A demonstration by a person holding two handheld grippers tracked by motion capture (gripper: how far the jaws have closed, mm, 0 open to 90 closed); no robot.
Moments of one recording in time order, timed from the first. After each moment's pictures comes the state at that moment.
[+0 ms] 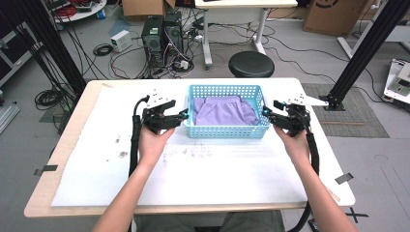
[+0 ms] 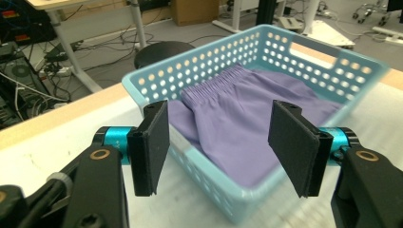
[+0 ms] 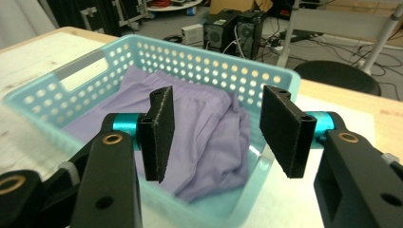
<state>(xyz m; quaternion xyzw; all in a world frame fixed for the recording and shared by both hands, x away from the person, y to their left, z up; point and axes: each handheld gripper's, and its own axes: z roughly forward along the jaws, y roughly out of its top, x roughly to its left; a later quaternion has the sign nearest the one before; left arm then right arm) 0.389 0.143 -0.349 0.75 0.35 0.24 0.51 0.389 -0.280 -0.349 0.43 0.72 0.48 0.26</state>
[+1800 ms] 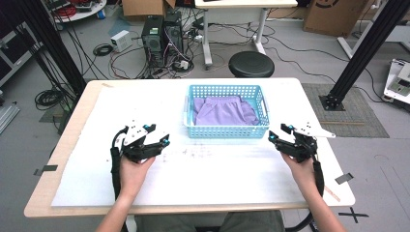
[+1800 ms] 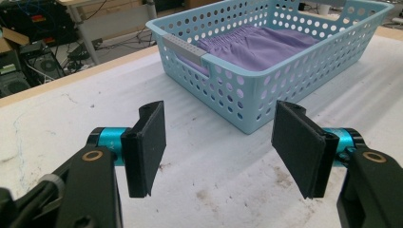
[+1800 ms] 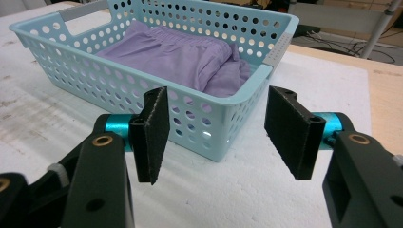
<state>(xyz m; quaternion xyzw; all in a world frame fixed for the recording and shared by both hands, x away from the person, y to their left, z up) 0.330 0.192 -0.399 0.74 0.35 0.28 0.50 0.337 -0.303 -0.403 0.42 0.72 0.48 0.27</state>
